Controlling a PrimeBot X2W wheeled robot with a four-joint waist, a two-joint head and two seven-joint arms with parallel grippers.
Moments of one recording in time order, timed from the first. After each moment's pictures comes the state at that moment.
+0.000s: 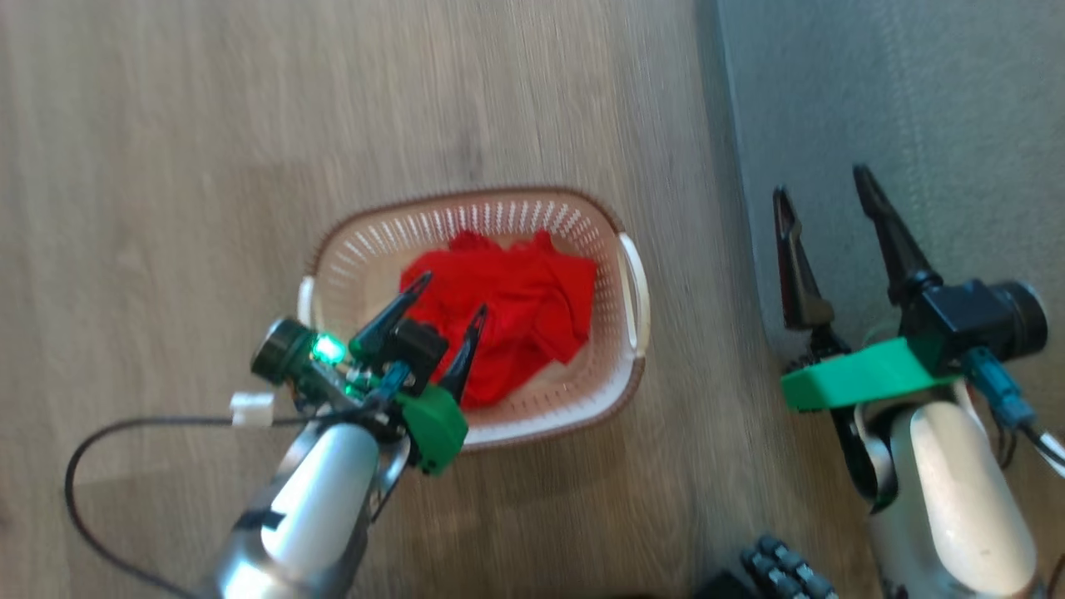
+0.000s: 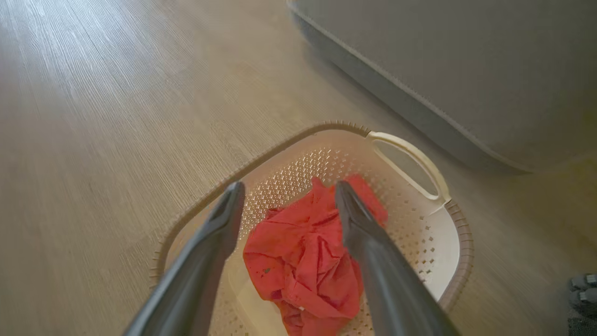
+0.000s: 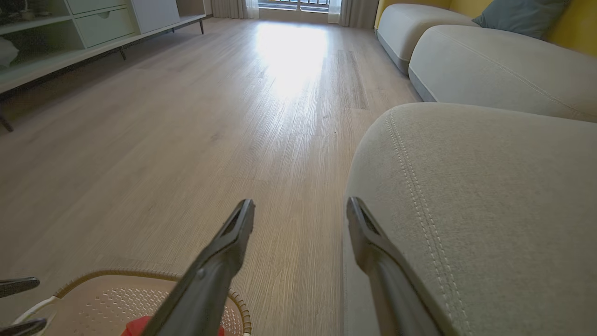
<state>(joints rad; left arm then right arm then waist) -0.43 0.07 -0.44 0.56 0.06 -0.01 -0.25 -0.25 -0.04 0.04 0.09 0.01 0.13 -0.25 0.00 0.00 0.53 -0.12</state>
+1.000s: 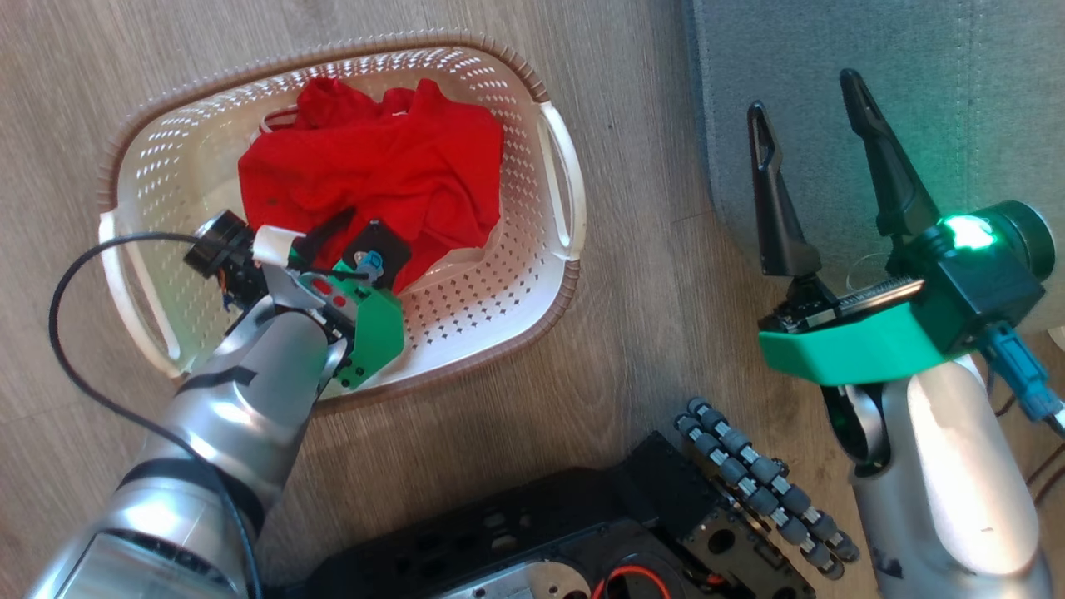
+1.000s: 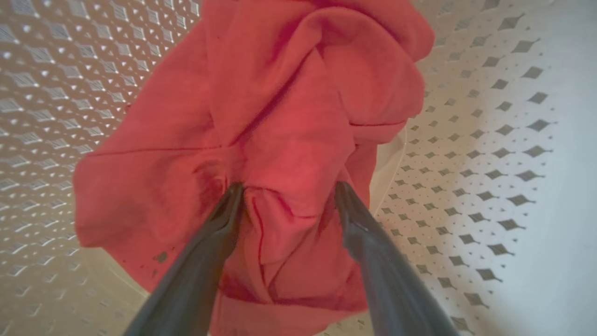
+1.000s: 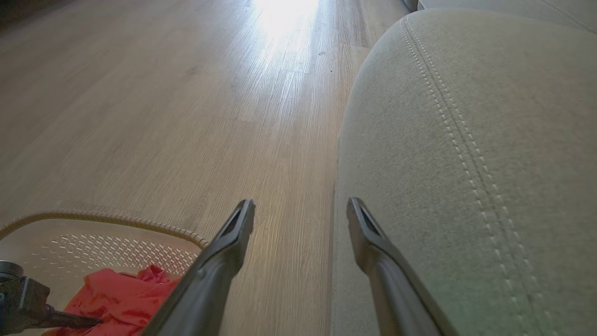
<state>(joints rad) -0.89 0.07 -0.62 1.20 0.10 -0.01 -0.25 -0.34 -0.04 0.13 -0.06 0.04 0.13 -0.26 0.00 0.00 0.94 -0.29</state>
